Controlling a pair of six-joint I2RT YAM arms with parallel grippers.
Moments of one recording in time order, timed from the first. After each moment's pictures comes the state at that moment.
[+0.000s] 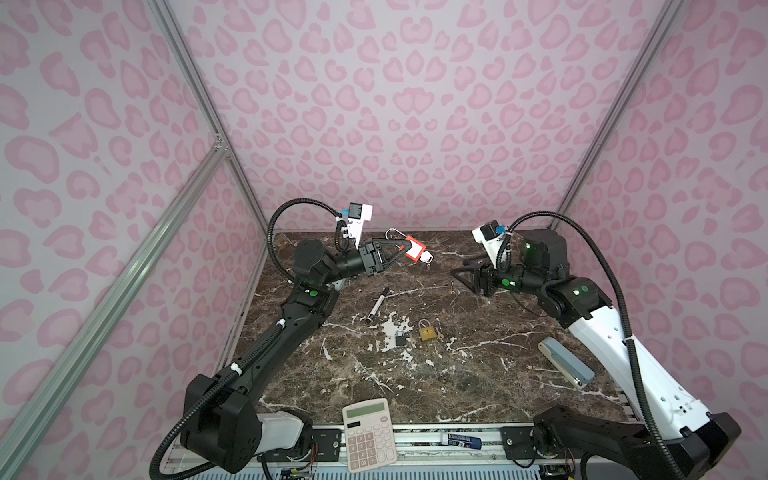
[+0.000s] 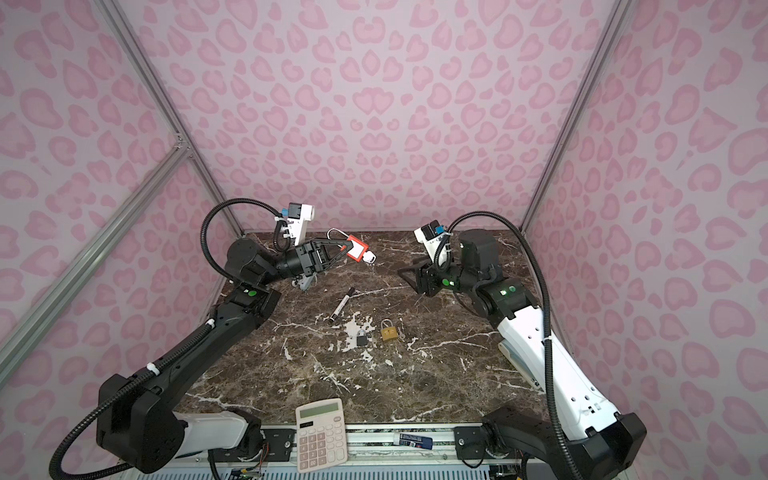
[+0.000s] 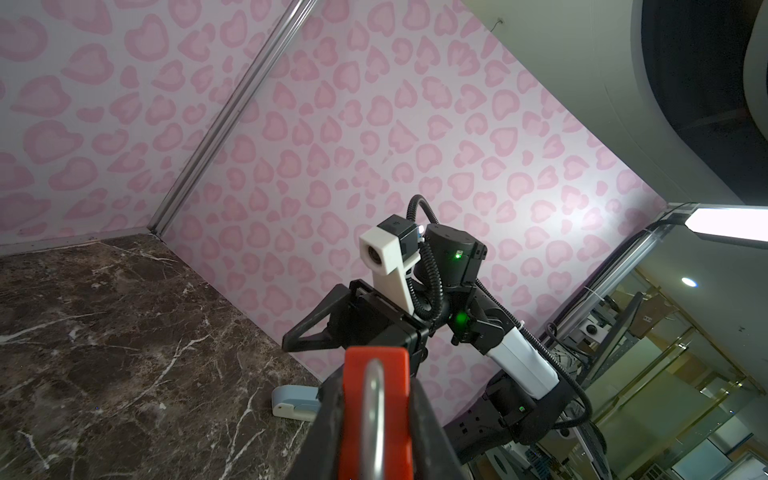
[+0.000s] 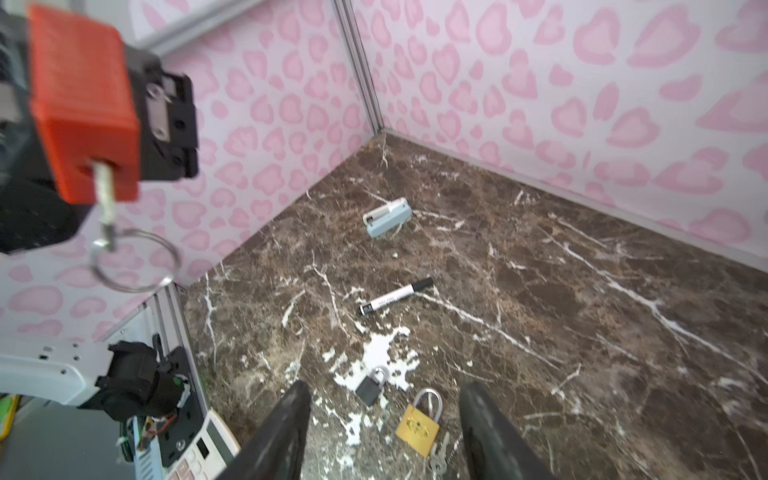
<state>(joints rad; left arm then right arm) -0.40 1.33 1.07 0.63 0.94 -1.01 0.40 1.18 1.27 -0.50 -0.54 0.10</state>
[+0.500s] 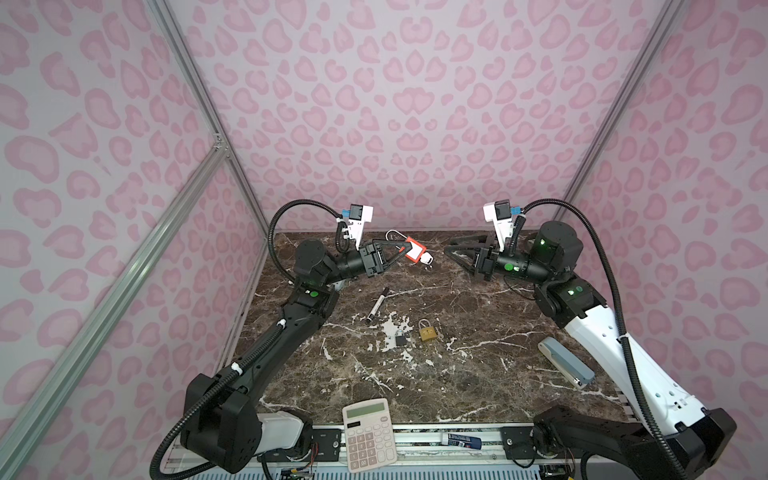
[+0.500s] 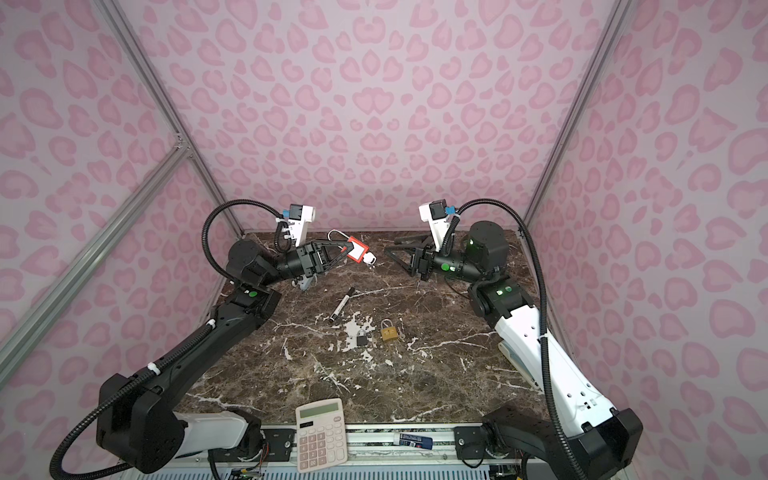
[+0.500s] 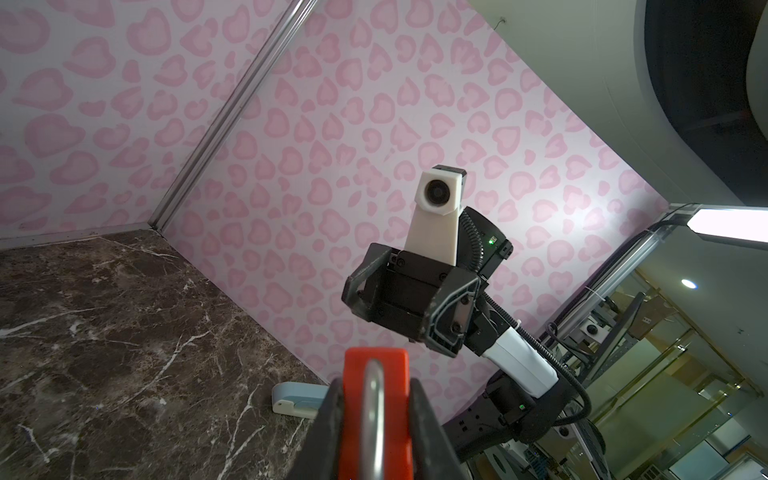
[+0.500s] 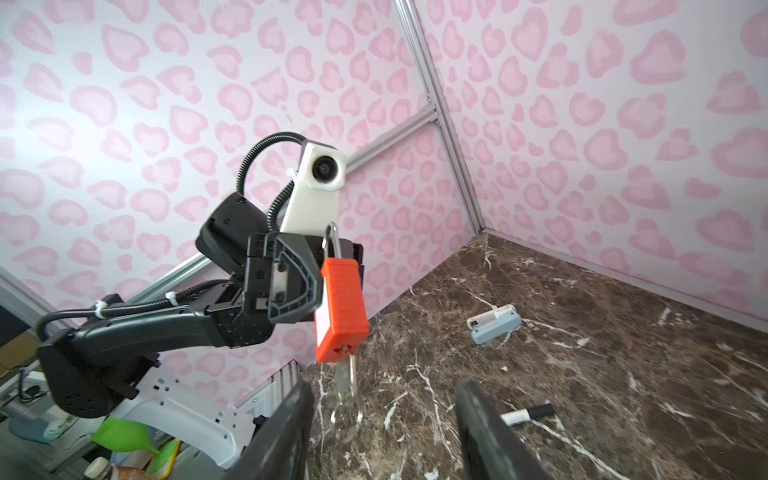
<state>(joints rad) -0.40 1.33 1.06 0.63 0.94 -1.01 0.40 1.20 1.25 -0.05 -0.80 0.46</state>
